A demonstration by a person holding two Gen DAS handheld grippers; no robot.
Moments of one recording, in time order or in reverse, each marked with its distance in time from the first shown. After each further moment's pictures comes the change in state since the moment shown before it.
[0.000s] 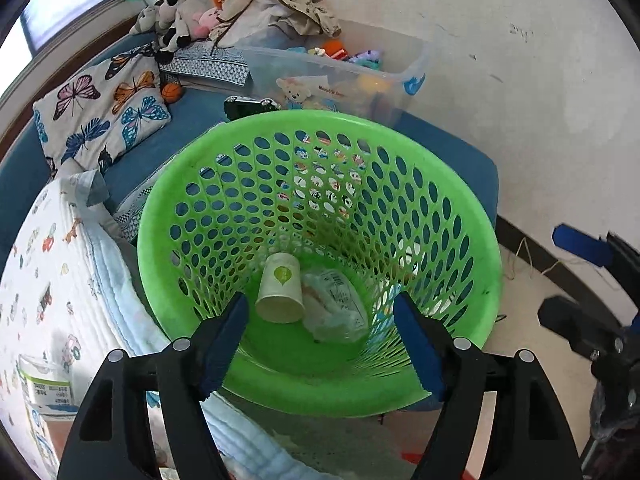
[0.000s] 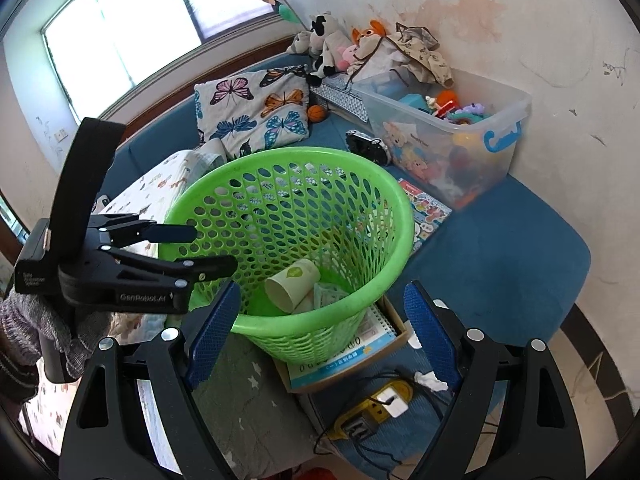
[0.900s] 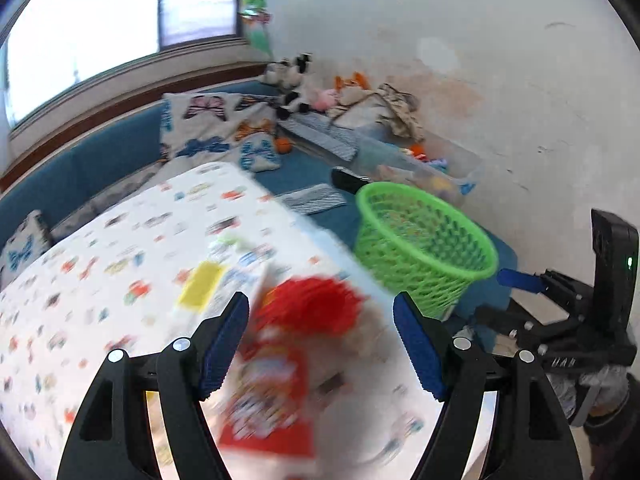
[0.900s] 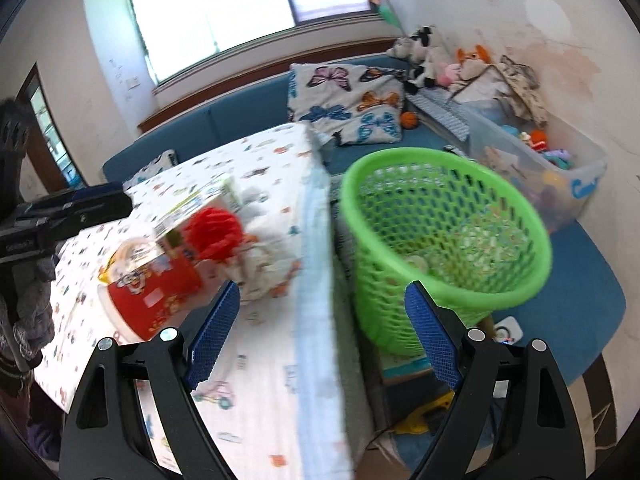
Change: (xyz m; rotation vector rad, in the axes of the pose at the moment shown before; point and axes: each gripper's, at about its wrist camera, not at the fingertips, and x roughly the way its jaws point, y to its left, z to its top) left arm -0.204 0.100 -0.182 -0.262 -0.346 0.171; right arm -0.017 0.151 -0.032 -0.231 0.010 0.182
